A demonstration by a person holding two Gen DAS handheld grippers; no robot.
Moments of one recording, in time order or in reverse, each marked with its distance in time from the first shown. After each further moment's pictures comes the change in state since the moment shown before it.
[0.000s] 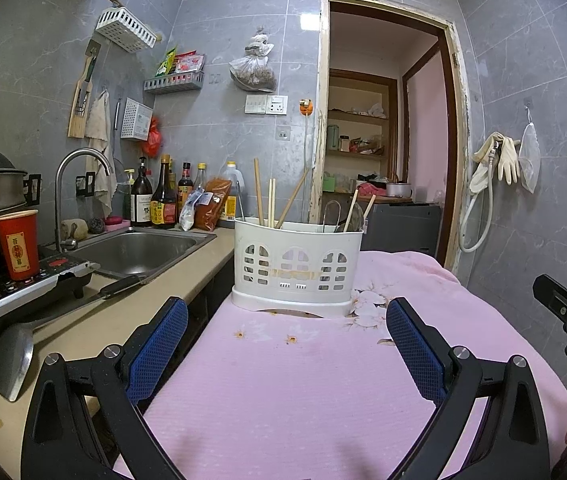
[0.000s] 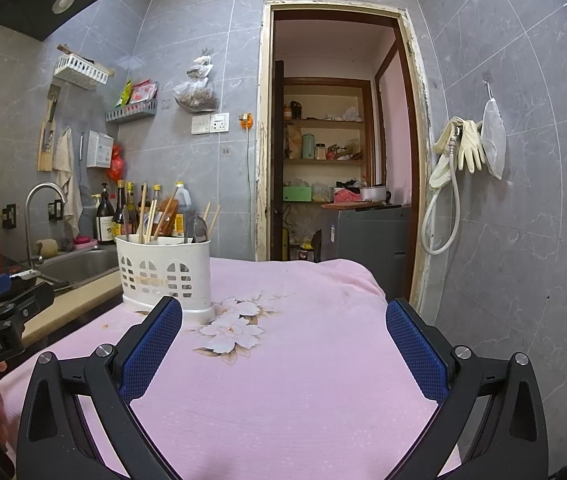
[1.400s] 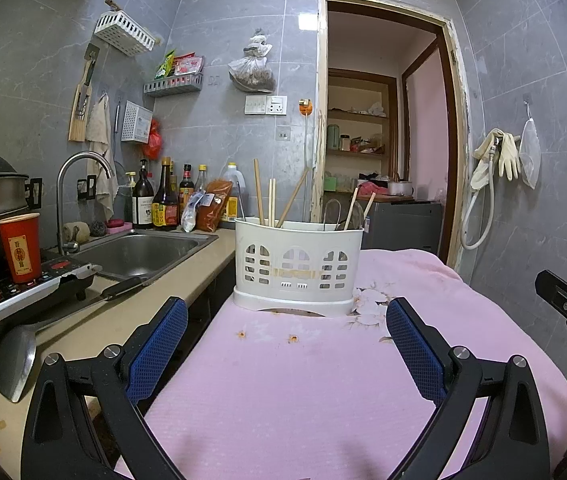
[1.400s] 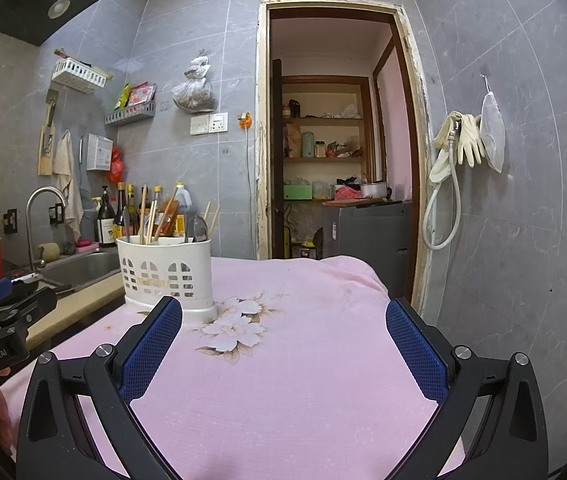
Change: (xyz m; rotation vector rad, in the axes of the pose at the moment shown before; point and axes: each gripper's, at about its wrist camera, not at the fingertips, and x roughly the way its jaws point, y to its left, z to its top) left arm -0.002 0.000 0.001 0.003 -0.002 0.002; right arm -0.003 0.003 0.002 0.007 0.003 0.002
